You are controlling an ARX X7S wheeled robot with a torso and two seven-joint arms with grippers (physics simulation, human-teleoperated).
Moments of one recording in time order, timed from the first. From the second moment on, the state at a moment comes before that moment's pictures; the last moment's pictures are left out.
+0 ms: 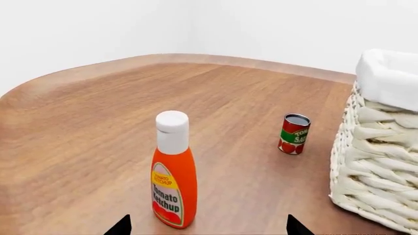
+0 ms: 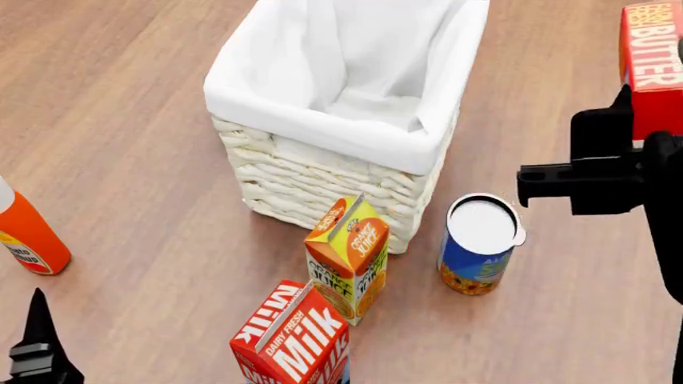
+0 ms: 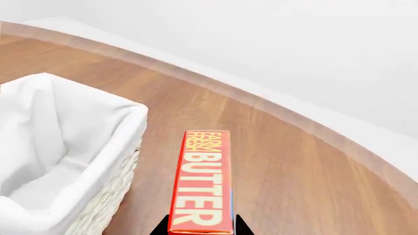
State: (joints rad) left arm -0.02 -0.37 0.07 0.33 -0.44 -0.14 -0.38; right arm 1.13 0.89 -0.28 -0.45 1.58 1.15 1.06
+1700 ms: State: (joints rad) left arm -0.01 -0.39 0.08 0.35 -0.47 -0.14 -0.41; right arm 1.82 0.21 -0.93 0.84 1.05 0.99 0.03
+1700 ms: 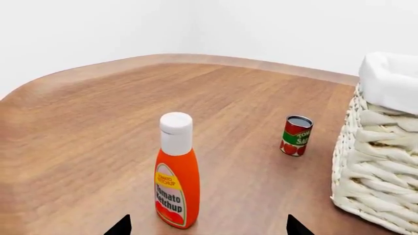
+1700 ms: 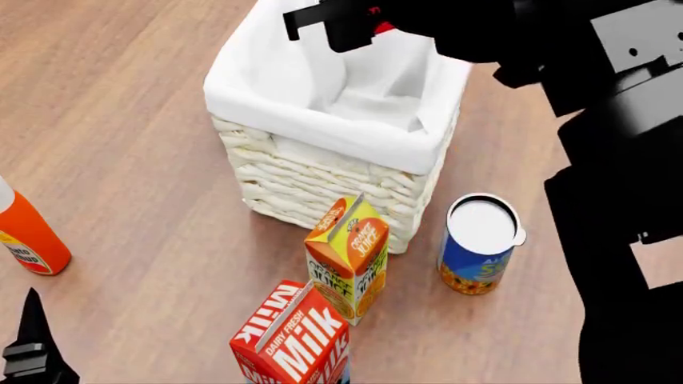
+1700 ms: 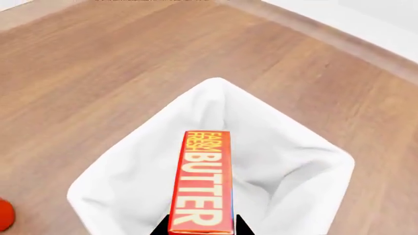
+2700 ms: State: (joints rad) left arm 0.03 -0.40 0.08 0.40 -0.47 -0.15 -0.43; right arm 1.82 0.02 -0.93 1.31 0.85 0.81 -0.24
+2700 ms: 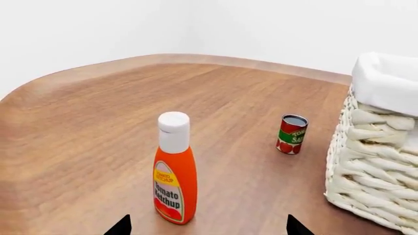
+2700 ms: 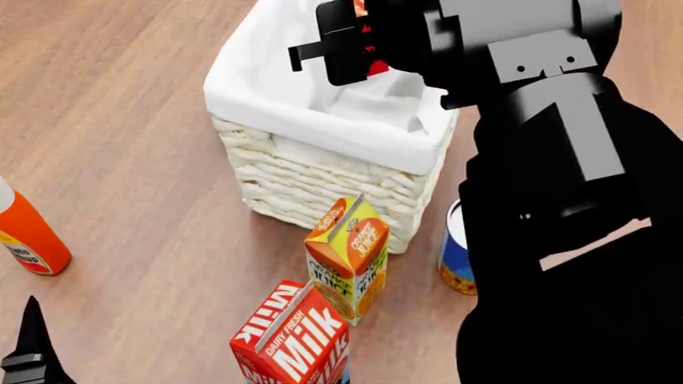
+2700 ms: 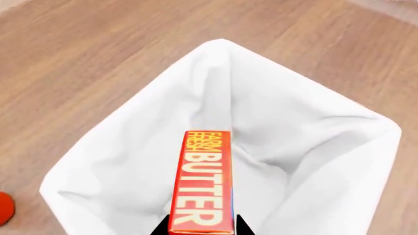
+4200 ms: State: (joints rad) left arm 0.05 -0.43 0.08 0.43 -0.49 -0.12 -0.43; right arm 1.43 0.42 -0.75 0.14 0.57 0.58 0.26
